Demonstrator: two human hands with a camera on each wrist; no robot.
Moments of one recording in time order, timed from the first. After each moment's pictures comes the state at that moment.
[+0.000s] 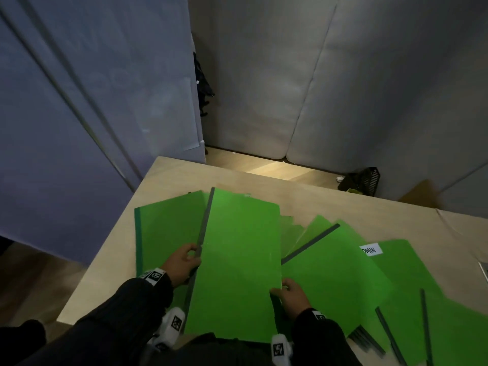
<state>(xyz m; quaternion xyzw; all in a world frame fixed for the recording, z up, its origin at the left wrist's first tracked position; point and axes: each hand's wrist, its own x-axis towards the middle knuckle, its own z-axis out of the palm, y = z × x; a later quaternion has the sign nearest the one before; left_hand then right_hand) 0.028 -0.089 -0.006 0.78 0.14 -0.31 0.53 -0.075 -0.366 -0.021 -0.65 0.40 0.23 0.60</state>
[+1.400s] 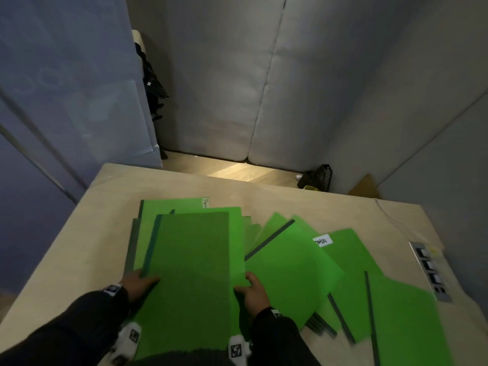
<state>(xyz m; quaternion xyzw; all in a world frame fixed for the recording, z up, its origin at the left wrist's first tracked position) 0.034 -0.089 -0.054 0.82 0.17 -0.34 0.42 -0.079 -0.364 0.008 -0.54 0.44 0.18 0.70</state>
